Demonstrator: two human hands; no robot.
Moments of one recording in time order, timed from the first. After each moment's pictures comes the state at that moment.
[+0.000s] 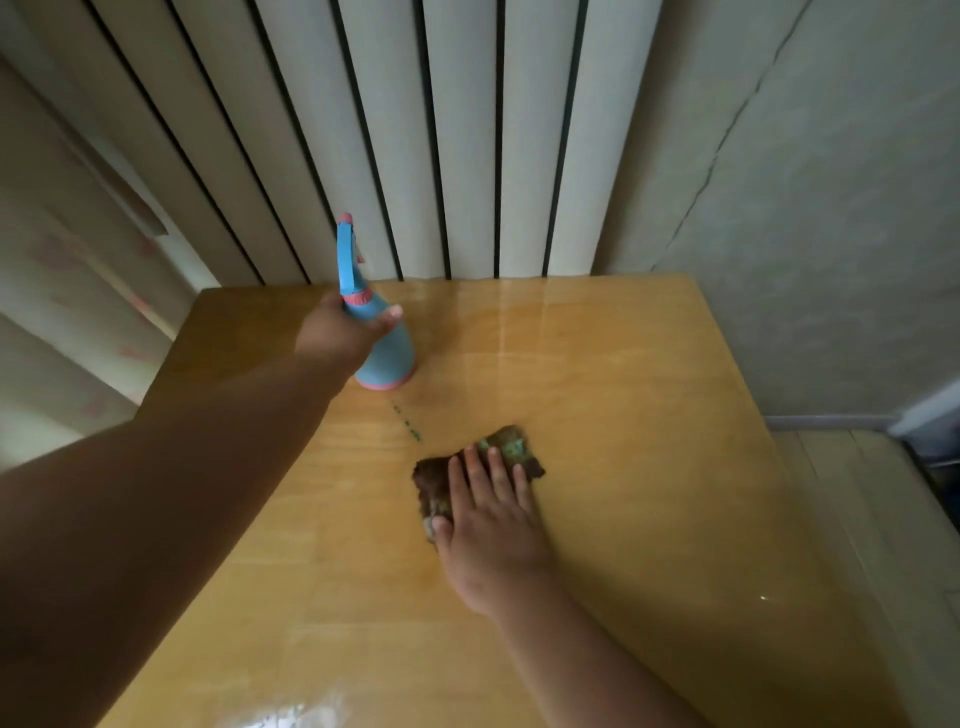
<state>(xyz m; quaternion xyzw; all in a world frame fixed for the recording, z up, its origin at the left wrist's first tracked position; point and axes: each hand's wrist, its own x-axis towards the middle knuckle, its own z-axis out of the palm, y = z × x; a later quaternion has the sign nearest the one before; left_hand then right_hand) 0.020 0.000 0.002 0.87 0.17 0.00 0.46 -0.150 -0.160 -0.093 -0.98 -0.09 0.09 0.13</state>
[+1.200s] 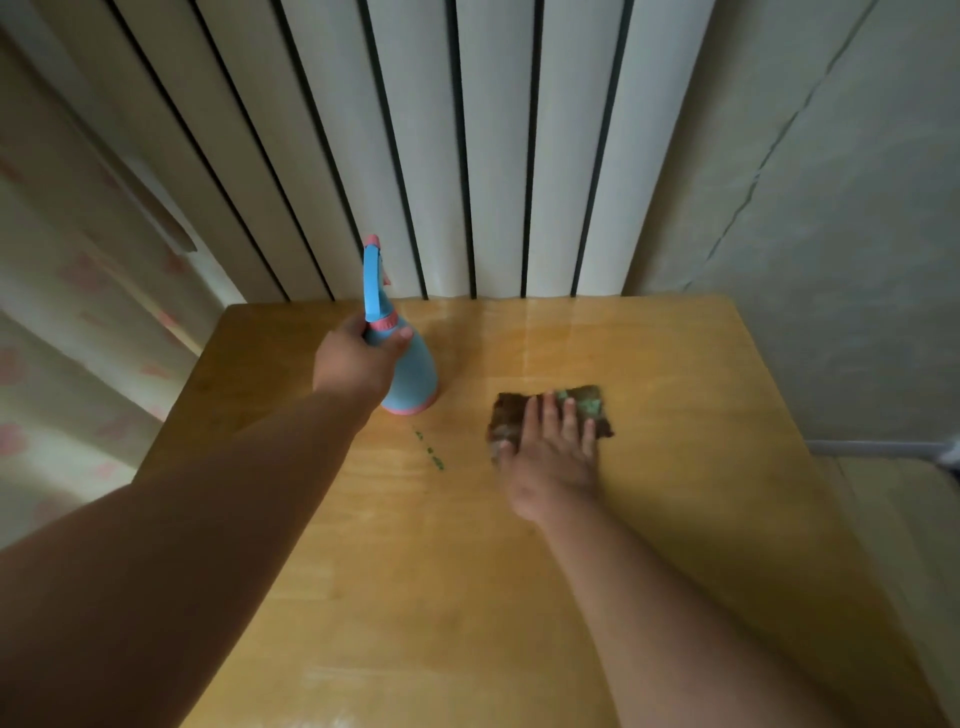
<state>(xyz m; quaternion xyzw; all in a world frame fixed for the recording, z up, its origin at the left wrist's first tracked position) 0.017 0.002 -0.005 0.85 0.17 0.08 0.50 -0.045 -0.187 -0.091 -0.99 0.05 0.12 0.09</state>
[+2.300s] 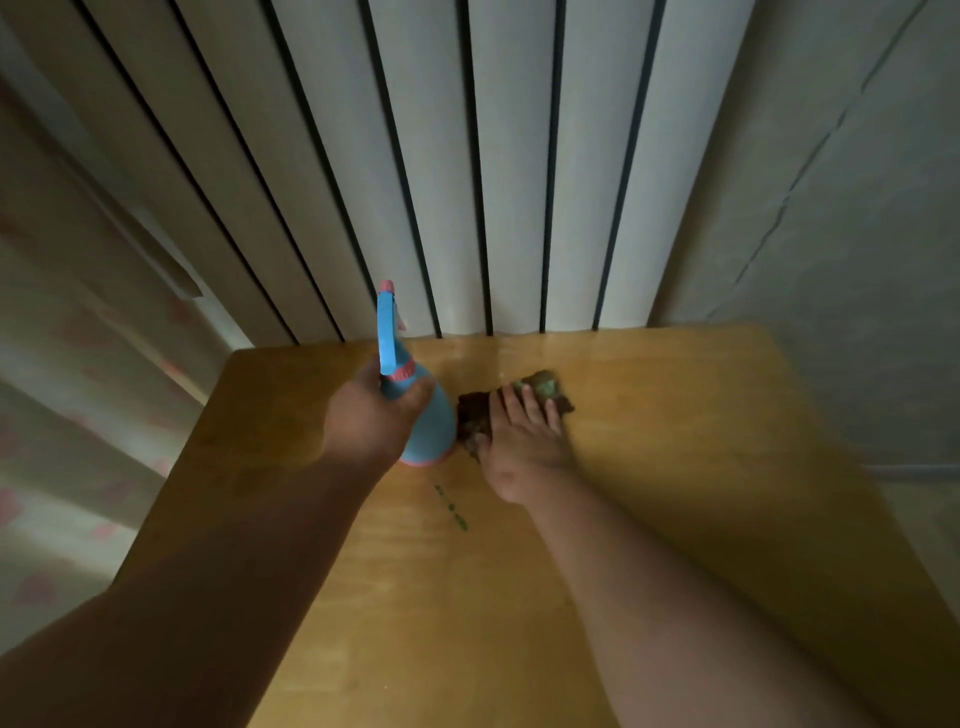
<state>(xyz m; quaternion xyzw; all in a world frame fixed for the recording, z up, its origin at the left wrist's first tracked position) 0.027 0.012 -0.012 0.89 0.11 0.08 0.43 0.041 -0.148 -0.092 -0.99 -0.06 0.11 0.12</state>
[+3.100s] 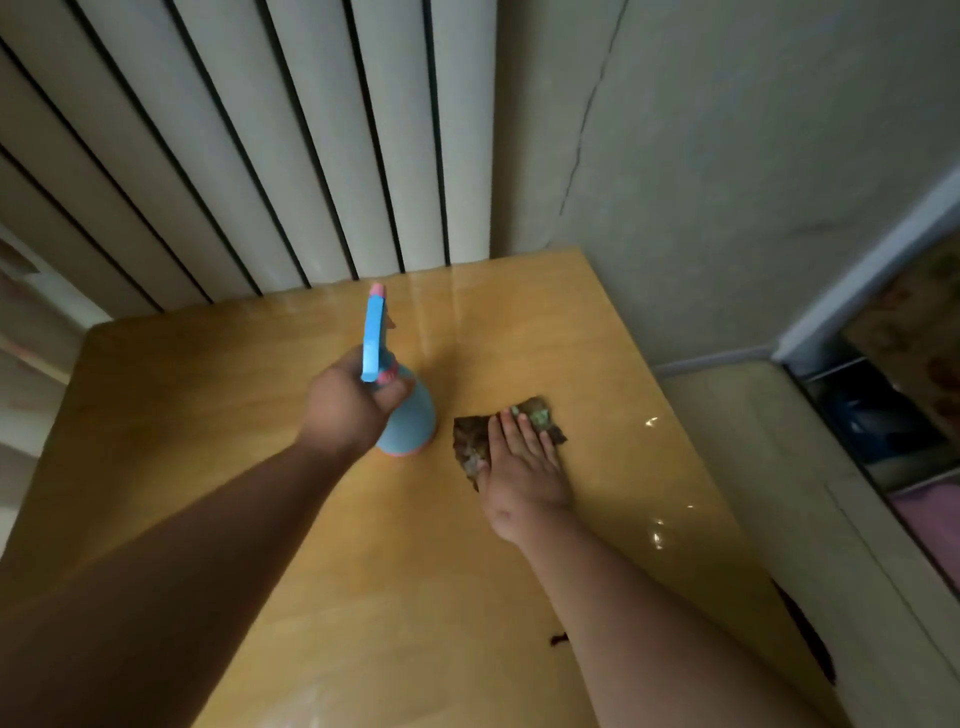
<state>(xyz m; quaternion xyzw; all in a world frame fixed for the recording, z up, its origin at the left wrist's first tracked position) -0.073 -0.081 0.008 0.92 -0.01 -0.01 0.40 -0.155 -0.251 -0.086 -0.98 0.09 0.12 0.14</state>
